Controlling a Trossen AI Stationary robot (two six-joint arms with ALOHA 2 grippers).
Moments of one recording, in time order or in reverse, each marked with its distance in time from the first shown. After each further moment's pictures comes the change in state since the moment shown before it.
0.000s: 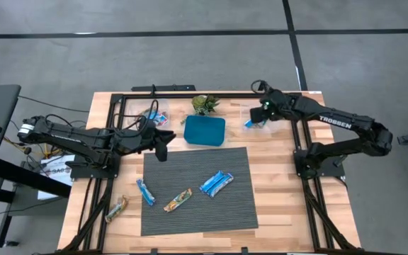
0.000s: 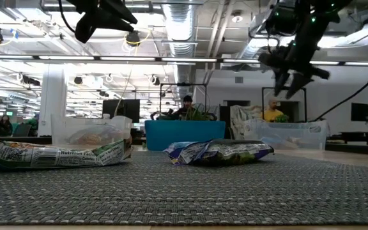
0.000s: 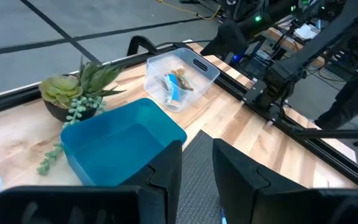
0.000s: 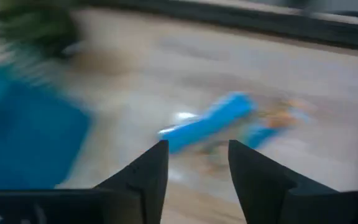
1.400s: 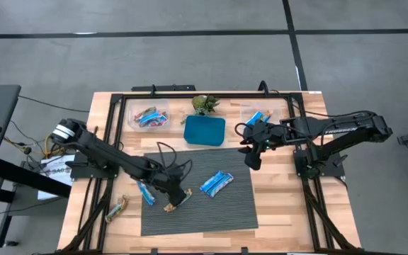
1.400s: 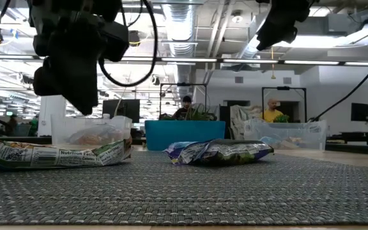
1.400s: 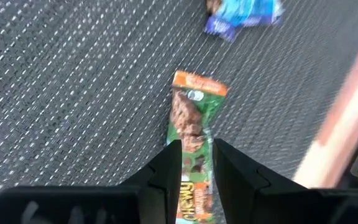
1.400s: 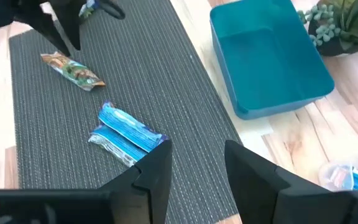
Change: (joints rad) left arm -0.221 0.600 0.142 -0.210 0.527 -0.458; right arm 0.600 0.034 0.176 0.044 -0.111 -0.374
